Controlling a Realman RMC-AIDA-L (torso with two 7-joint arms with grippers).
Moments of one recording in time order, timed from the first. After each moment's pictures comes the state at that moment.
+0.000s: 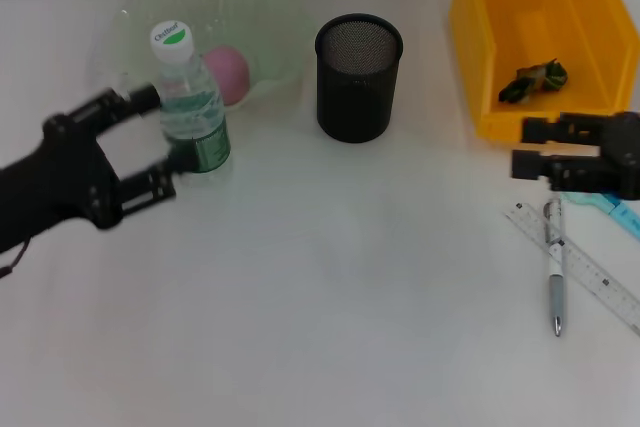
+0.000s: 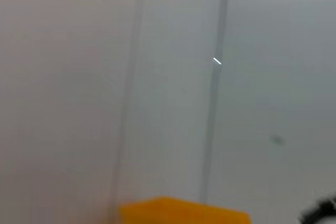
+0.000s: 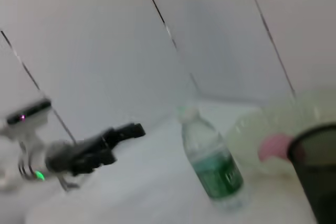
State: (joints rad) left arm -0.32 -1.99 0.88 0.42 1.44 1.70 -0.93; right arm 0.41 2.04 -0.65 -0.92 -1.95 -1.82 1.73
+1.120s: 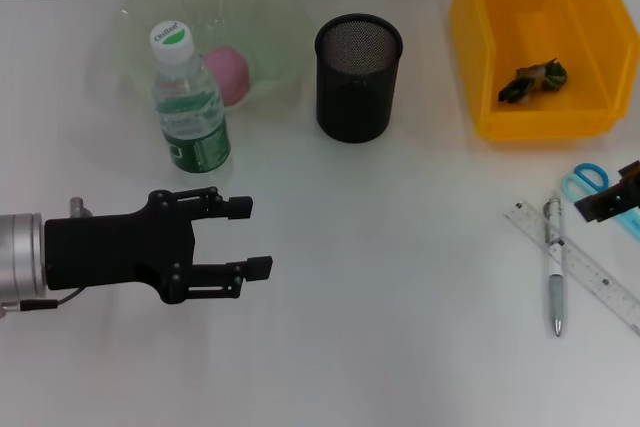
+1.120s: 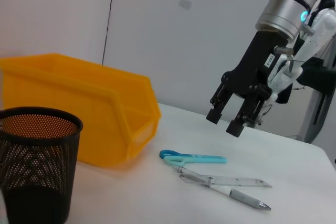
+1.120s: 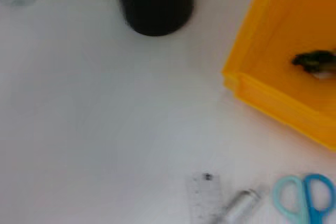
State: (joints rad) left arm -0.44 -2.02 0.88 0.52 1.87 1.65 -1.15; right arm 0.47 2.08 -1.16 -1.64 -2.69 -1.80 2.57
